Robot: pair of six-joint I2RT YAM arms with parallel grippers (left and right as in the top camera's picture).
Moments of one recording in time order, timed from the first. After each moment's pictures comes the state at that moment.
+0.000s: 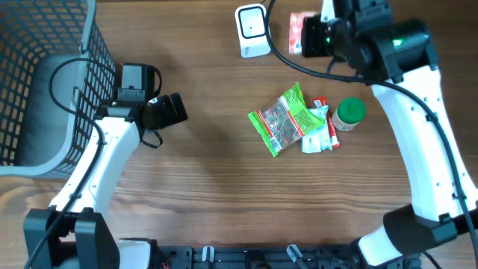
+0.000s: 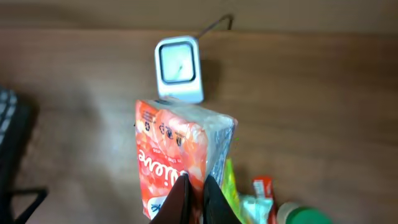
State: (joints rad) left arm -0.08 1.51 1.04 -0.70 0.00 -0.42; right arm 0.36 1.73 2.05 -1.13 0.08 0.23
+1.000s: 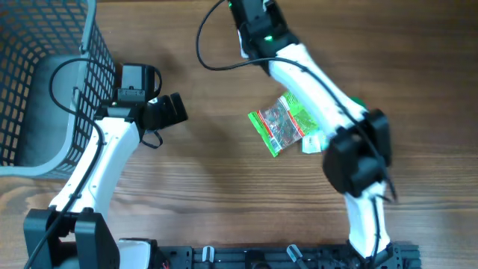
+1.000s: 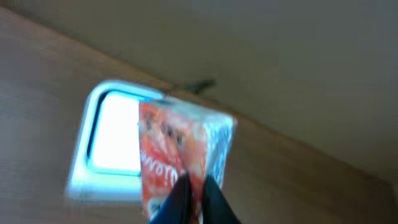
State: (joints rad) left arm -0.08 1.51 1.04 -0.70 0.00 -0.42; right arm 0.53 2.18 2.04 -0.57 0.57 -0.16
